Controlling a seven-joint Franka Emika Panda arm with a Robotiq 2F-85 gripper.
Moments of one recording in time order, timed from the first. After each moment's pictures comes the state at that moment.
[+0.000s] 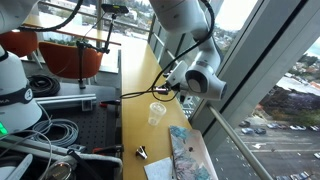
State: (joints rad) arm -0.04 0.75 0.03 -1.60 0.83 1.55 0.06
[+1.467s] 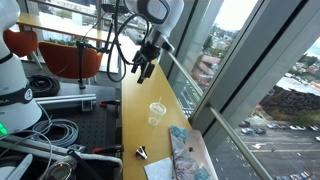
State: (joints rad) arm 0.16 -0.06 0.12 -2.40 -0.03 2.08 0.05
